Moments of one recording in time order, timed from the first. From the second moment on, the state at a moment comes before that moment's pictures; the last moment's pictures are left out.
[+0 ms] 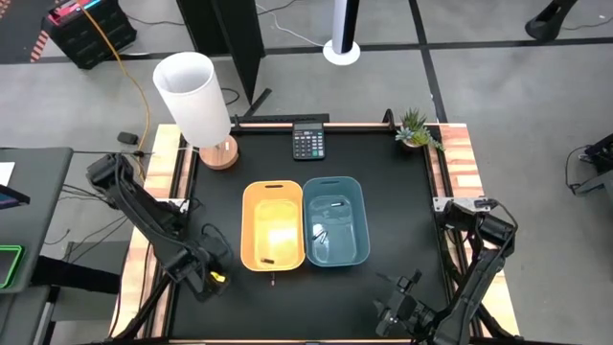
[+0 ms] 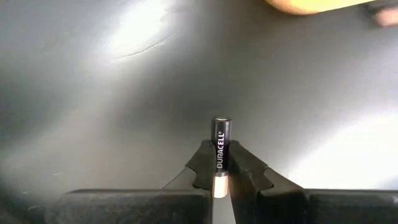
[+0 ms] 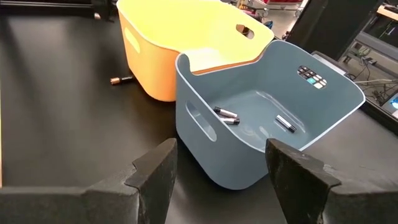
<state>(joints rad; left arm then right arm) -0.84 1.36 0.82 -0.83 -0.20 -1.67 1.06 2.00 1.59 -1.48 1.13 1.69</state>
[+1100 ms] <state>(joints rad) -0.51 1.26 0.98 -0.63 -0.63 -0.92 1.06 2.00 1.59 -1.48 1.13 1.69</state>
